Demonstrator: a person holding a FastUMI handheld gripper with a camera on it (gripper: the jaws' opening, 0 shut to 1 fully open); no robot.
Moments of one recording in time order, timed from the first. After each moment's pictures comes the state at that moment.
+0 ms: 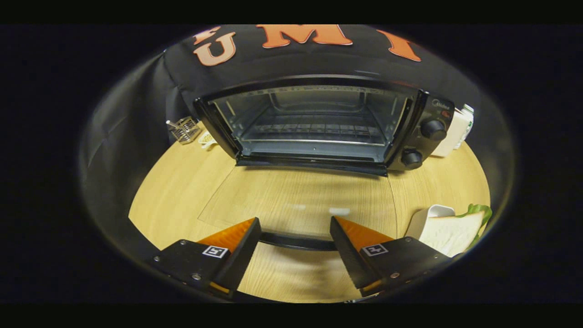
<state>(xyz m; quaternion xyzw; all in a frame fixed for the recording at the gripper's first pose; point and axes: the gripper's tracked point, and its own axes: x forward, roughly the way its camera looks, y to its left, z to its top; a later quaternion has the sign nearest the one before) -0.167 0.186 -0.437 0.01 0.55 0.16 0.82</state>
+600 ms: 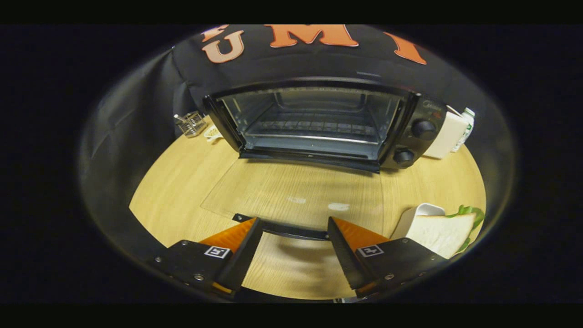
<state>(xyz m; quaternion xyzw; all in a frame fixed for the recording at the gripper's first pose) -0.168 0.159 -0.394 0.00 0.52 0.19 0.83</state>
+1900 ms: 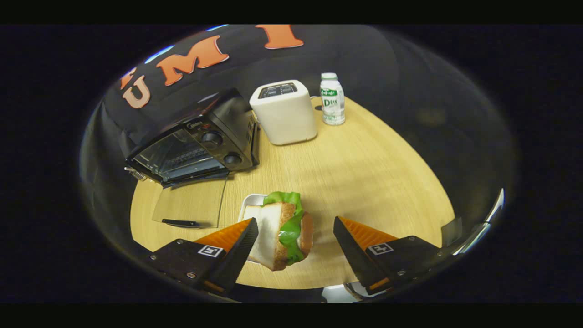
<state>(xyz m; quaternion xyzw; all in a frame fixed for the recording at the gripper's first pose) -0.173 -0.069 -0.416 0.13 0.57 0.01 0.81</state>
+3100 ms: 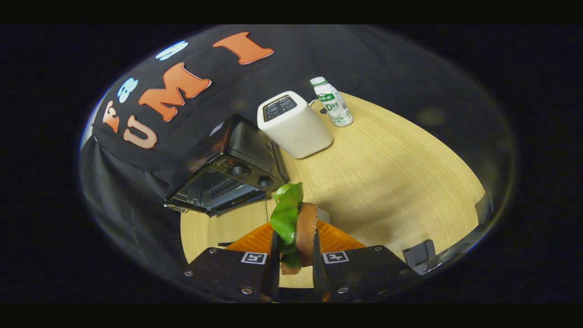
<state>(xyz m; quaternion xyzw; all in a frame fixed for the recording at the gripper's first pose) -0.130 -0.031 -0.356 0.28 0.51 0.01 0.81</state>
